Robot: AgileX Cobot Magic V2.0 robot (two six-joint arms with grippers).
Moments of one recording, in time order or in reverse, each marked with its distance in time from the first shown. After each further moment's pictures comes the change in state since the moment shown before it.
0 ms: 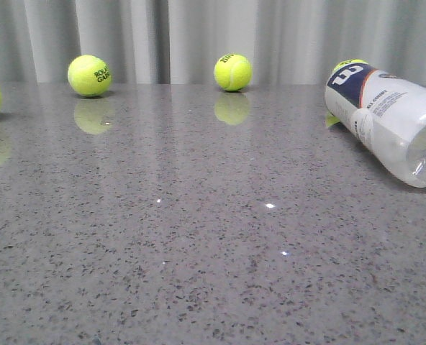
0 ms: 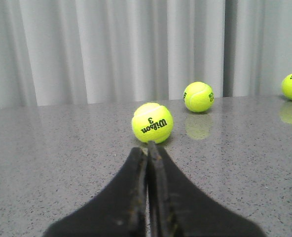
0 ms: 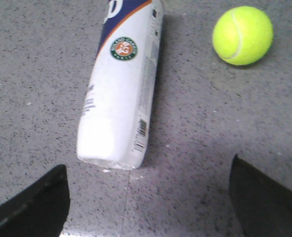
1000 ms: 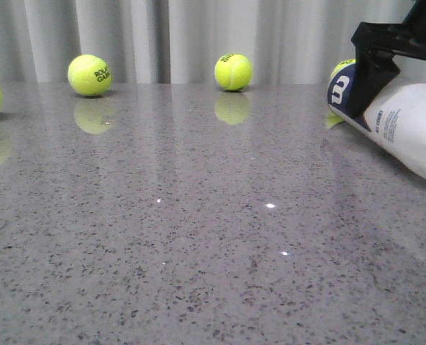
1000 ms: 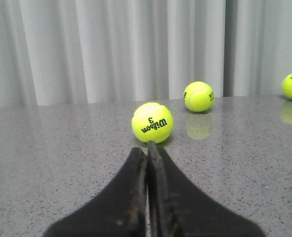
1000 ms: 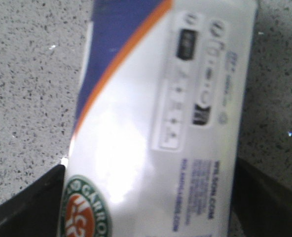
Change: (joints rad) left arm 0.000 0.000 0.000 0.000 0.000 0.000; right arm 0.086 0.759 -0.275 0.074 -0.175 -0.089
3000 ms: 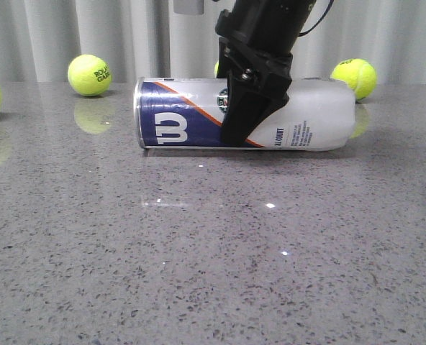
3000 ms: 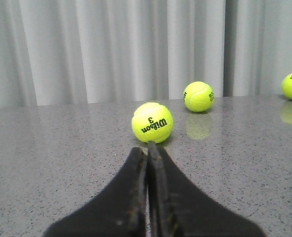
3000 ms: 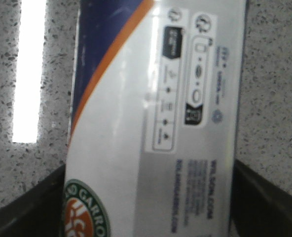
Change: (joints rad) left arm 0.000 0.000 0.000 0.000 0.000 0.000; right arm 0.393 0.261 -0.391 -0.007 0.199 -1.090
